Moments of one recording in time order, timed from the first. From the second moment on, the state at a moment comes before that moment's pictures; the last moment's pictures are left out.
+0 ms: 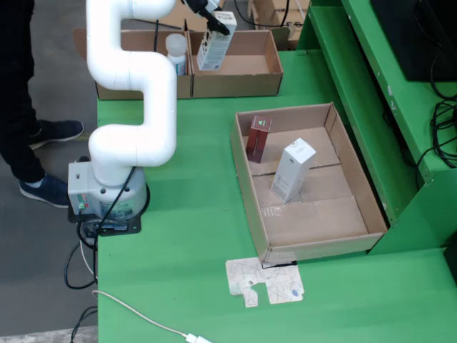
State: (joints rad) arm 1.46 -0.81 -0.03 -0.42 0.84 1.34
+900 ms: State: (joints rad) arm 1.46 -0.81 -0.03 -0.42 0.84 1.34
